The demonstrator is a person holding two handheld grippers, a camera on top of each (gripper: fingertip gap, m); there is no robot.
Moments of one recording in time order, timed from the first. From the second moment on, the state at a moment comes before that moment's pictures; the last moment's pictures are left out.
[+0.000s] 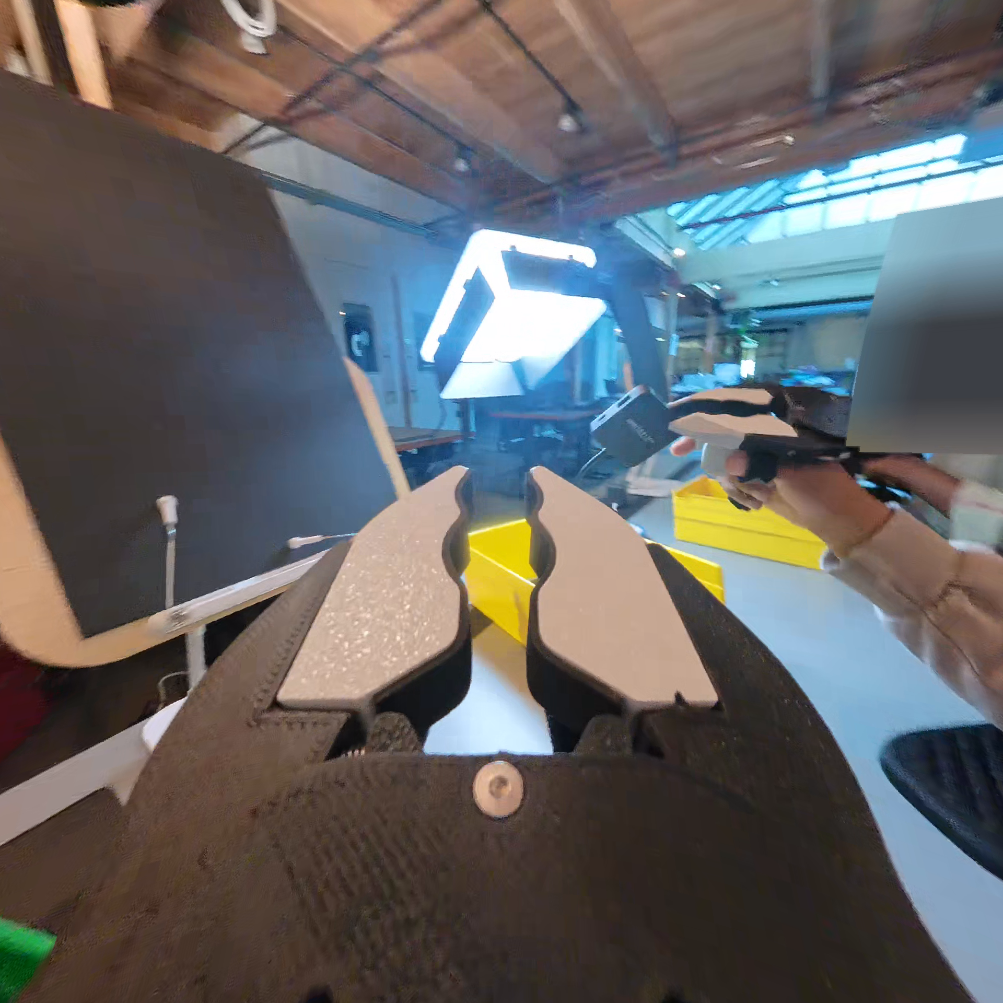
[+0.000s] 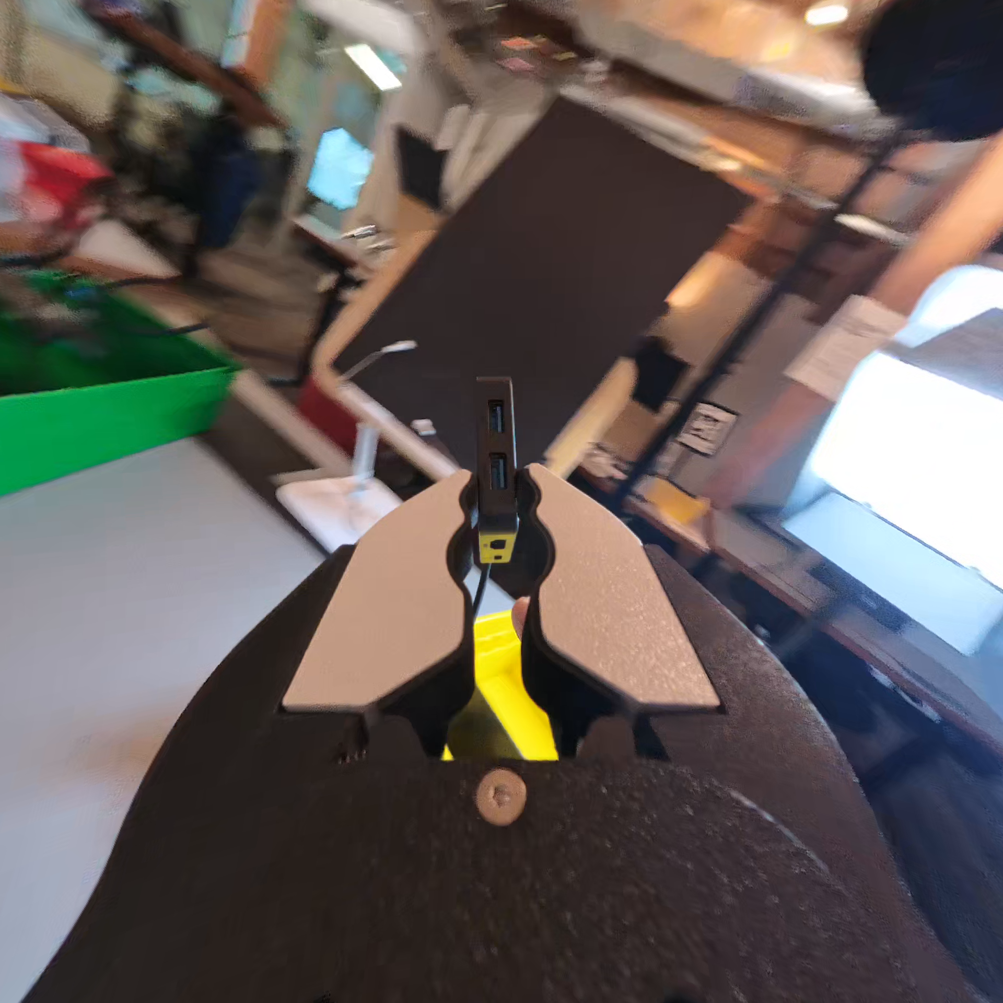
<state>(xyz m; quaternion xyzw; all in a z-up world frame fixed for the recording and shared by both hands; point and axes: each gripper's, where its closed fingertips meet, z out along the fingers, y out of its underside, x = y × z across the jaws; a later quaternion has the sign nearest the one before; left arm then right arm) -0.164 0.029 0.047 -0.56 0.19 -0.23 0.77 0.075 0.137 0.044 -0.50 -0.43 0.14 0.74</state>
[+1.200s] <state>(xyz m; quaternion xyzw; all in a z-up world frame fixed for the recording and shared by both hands) -0.246 0.072 0.001 -0.64 0.05 -0.13 0.75 0.059 0.253 -0.023 -0.67 -0.40 0.28 0.55</state>
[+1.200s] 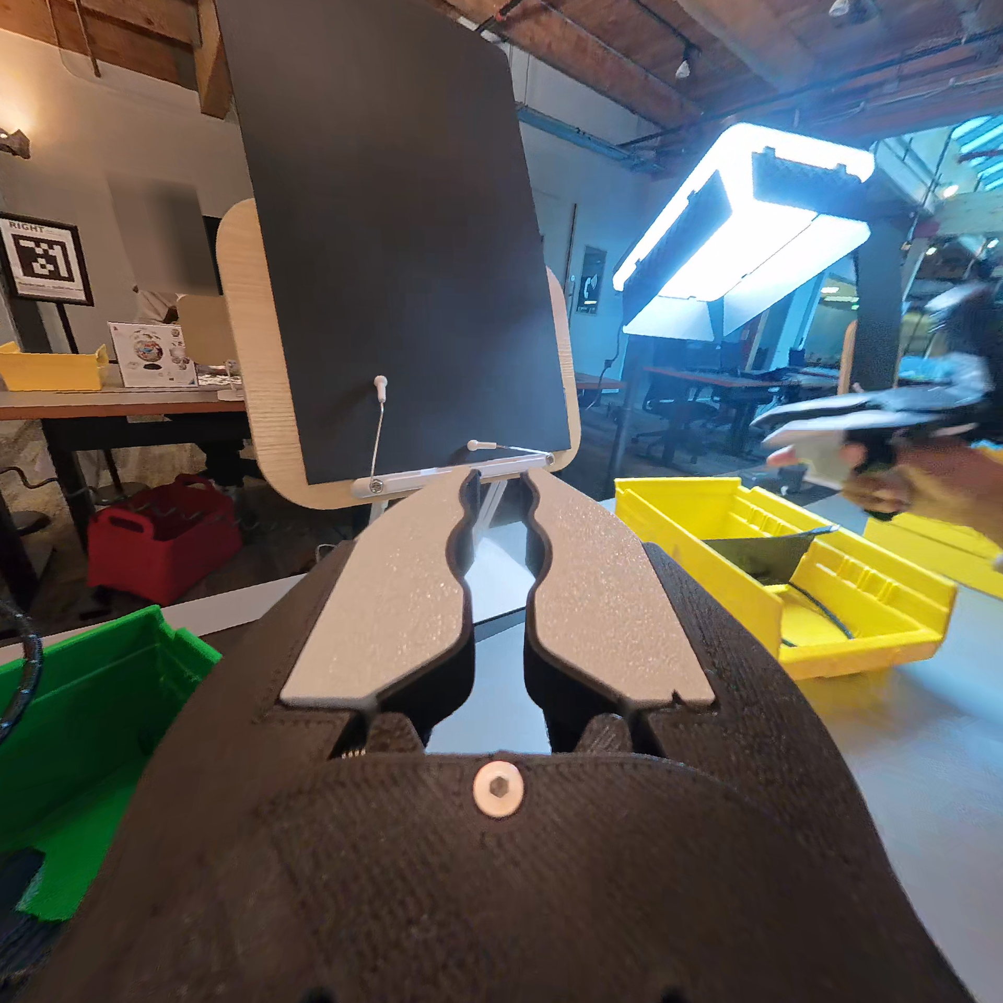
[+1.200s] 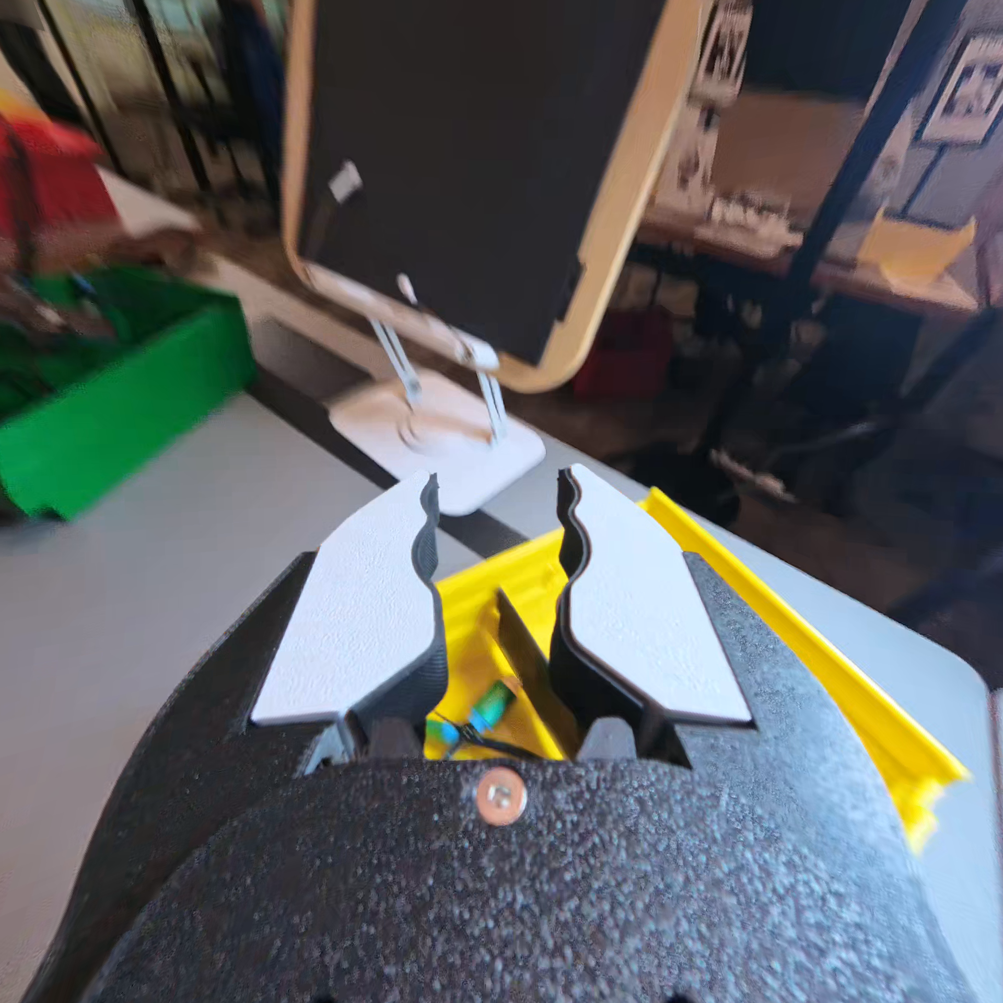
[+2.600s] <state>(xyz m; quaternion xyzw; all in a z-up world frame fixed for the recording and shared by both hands) -0.430 0.033 -0.129 -0.85 -0.17 -0.08 0.49 0.008 0.156 -0.025 -0.60 -0.38 0.31 0.63</state>
